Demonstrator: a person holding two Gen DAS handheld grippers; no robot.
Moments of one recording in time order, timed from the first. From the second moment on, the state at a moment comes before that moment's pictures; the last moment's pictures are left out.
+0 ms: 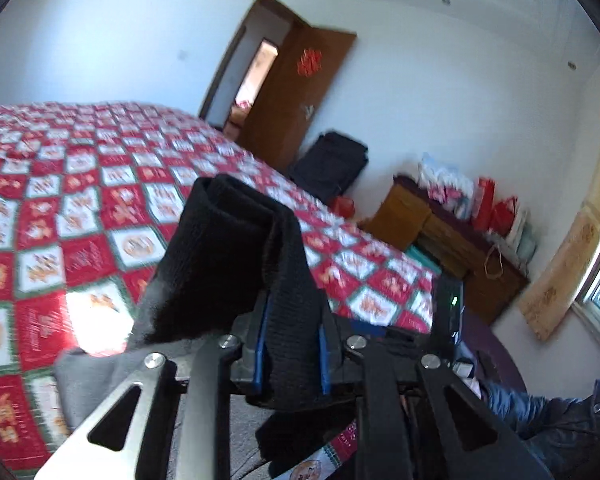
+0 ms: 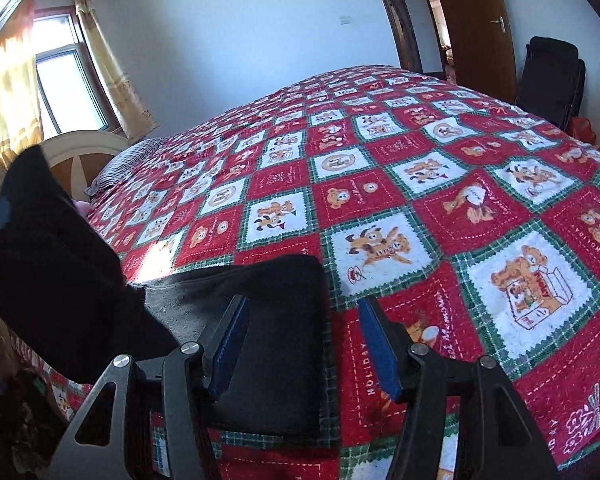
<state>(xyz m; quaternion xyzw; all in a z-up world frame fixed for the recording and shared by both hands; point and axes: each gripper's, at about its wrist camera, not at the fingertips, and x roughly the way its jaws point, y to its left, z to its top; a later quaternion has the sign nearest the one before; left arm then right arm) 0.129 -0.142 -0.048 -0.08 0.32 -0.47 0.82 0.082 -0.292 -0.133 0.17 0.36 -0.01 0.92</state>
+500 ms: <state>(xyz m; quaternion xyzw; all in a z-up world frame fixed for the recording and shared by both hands) 0.103 -0.219 -0.103 0.02 0.38 -0.48 0.79 0.085 -0.335 -0.149 0.27 0.35 -0.03 0.90</state>
